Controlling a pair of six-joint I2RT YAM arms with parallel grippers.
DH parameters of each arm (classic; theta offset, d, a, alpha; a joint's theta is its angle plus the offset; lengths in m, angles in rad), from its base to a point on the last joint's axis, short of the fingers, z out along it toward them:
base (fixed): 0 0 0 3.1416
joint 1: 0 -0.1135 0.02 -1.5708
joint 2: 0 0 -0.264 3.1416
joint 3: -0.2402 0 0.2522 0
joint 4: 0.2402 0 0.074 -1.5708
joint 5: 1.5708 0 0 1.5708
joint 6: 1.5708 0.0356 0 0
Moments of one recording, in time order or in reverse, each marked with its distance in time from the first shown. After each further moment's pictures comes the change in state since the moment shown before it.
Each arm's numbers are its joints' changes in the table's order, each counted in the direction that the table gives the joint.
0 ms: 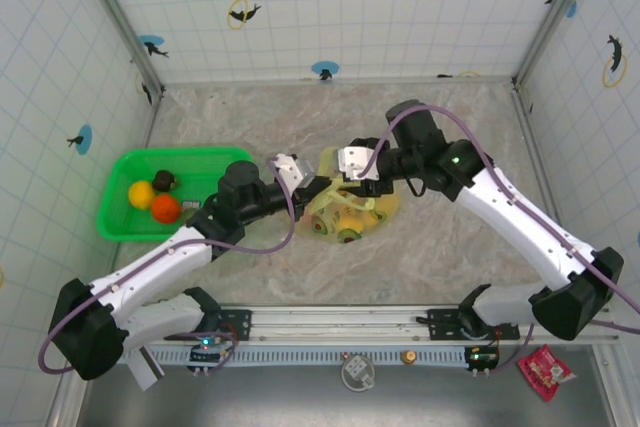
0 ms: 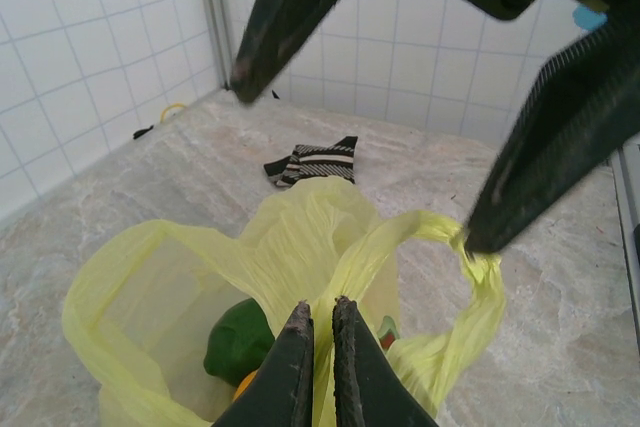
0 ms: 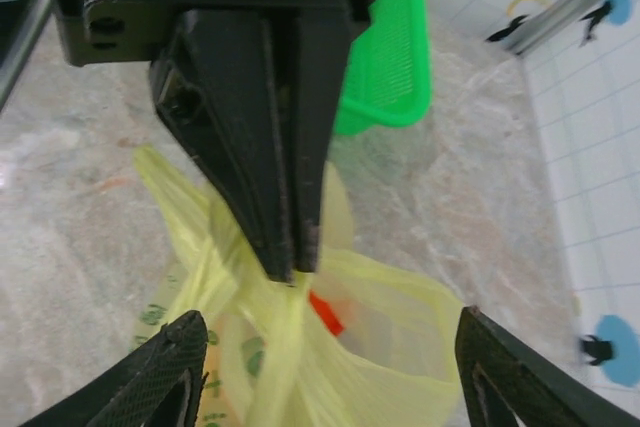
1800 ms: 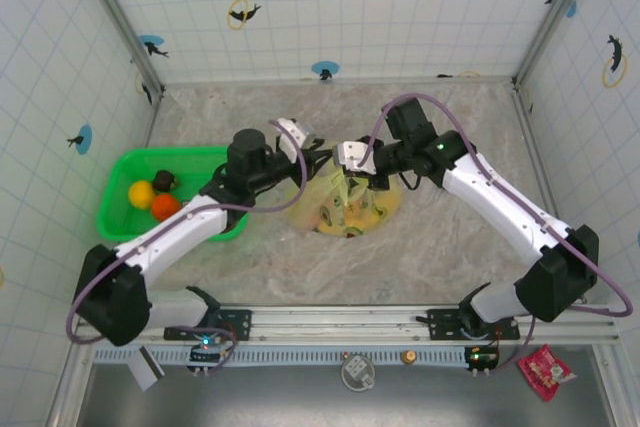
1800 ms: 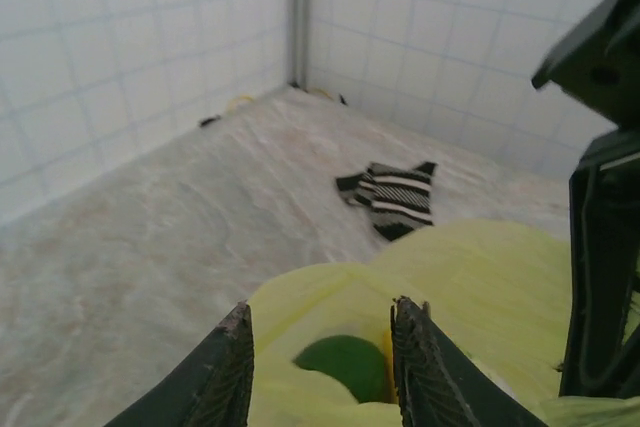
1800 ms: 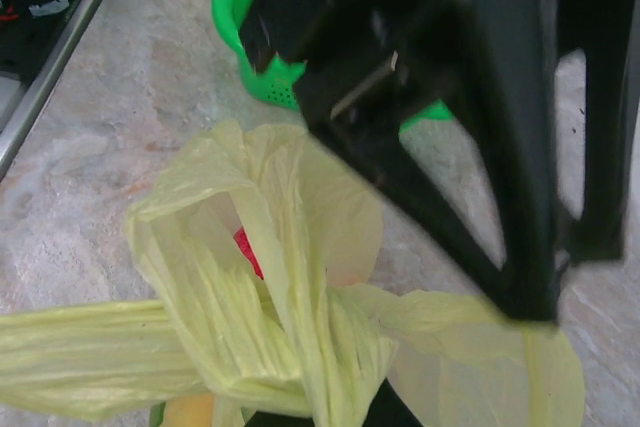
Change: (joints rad) left arm -0.109 -0.261 -0.198 -0.034 0.032 -0.084; right arm 0.091 -0.104 0.024 -0.045 -0.168 -0.034
